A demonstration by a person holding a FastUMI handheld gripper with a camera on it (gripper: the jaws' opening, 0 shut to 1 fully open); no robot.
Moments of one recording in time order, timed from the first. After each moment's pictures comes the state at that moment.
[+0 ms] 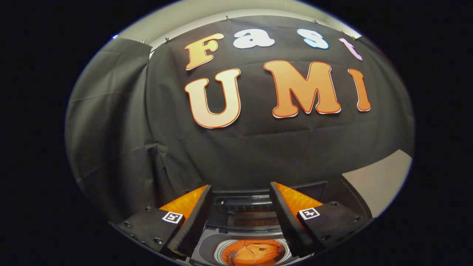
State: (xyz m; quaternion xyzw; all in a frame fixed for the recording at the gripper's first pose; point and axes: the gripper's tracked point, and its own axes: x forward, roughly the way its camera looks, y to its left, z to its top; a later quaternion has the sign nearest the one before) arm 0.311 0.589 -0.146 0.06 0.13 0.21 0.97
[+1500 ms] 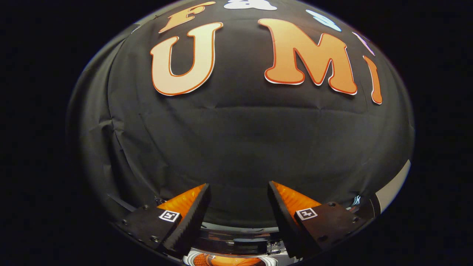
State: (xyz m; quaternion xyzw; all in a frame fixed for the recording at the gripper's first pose) arm 0.474 0.600 -0.249 -0.01 0.23 0.16 0.96
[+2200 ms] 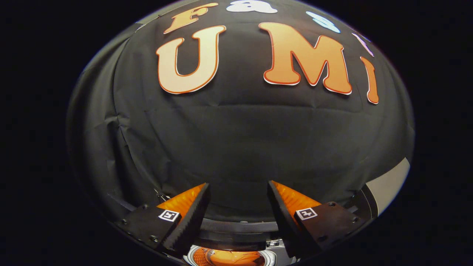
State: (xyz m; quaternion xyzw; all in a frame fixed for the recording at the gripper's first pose) arm 0.429 0.589 -0.240 -0.01 0.22 0.17 0.96
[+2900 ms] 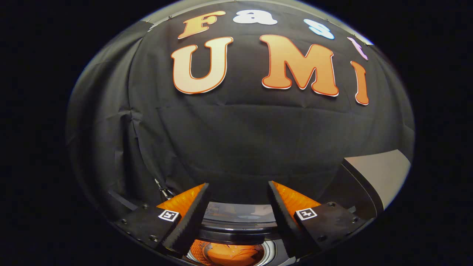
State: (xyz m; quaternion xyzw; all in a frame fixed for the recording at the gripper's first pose) arm 0.338 0.566 -0.253 -0.02 0.19 0.16 0.97
